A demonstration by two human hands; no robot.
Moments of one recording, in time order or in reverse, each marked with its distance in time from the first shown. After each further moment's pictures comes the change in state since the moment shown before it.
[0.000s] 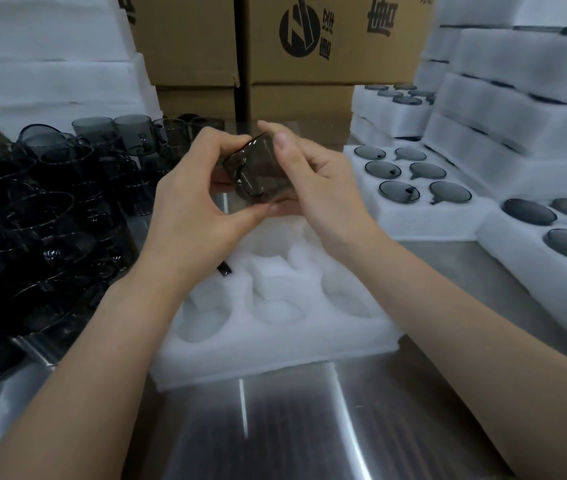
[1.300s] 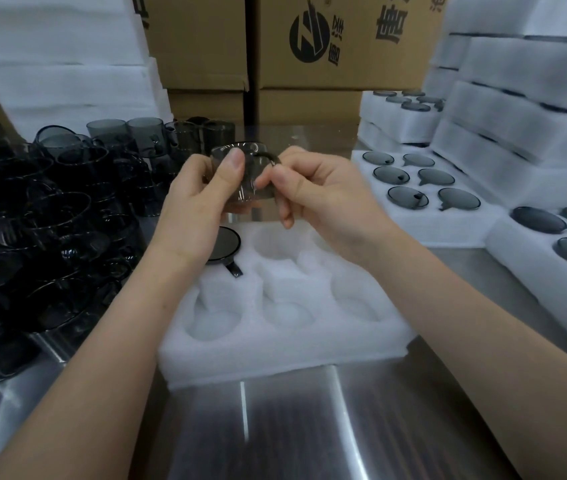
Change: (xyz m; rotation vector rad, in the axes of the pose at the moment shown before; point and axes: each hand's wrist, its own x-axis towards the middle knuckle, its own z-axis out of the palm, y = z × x) left_hand 0.008 -0.010 -0.003 -0.341 0.040 -0.488; right_hand 0.000 -0.007 -0.007 0.056 -0.320 -0.022
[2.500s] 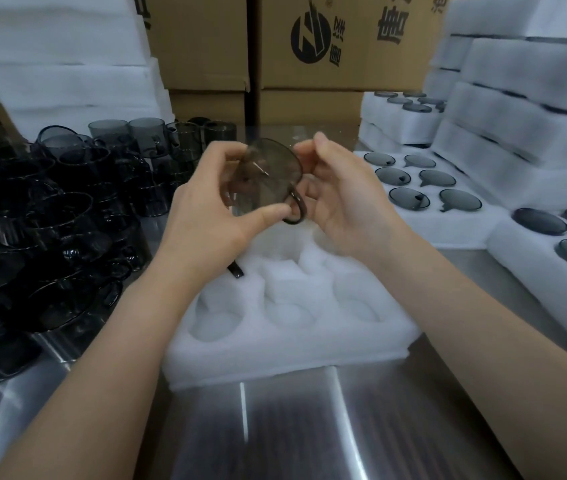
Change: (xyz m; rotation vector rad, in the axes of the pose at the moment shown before) left_hand -0.007 -0.003 0.002 0.283 -0.049 0.285; right_hand 0.008 0.003 -0.009 0.382 0.271 0.205
